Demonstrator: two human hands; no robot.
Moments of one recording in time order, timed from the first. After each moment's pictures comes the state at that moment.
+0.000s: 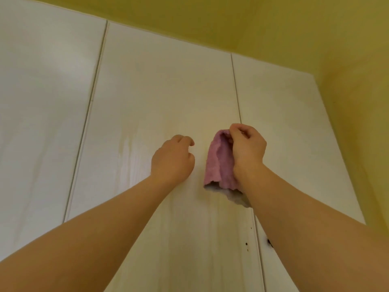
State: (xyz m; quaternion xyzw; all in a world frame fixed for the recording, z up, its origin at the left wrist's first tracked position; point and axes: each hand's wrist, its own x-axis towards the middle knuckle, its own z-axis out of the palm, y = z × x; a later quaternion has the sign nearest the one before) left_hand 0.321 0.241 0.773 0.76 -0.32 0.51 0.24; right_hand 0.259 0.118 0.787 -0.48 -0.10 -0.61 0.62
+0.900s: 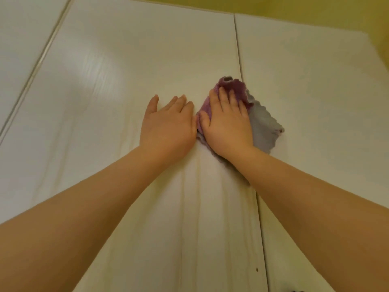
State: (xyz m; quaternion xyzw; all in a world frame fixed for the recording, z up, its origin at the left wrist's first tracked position) left_hand 0.370 0.152 0.821 0.74 -0.15 0.65 0.01; right_hand 0.368 0.026 0.840 -0.75 -0.03 -0.66 -0.07
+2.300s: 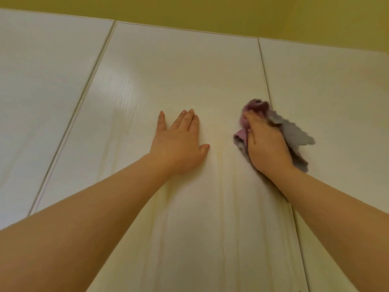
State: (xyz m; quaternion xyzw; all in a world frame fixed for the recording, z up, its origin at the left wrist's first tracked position) left_hand 0.368 0.206 0.830 0.82 -0.14 0.56 -0.03; right_hand 0.360 0.027 0.840 -0.72 -0.18 -0.66 0.11
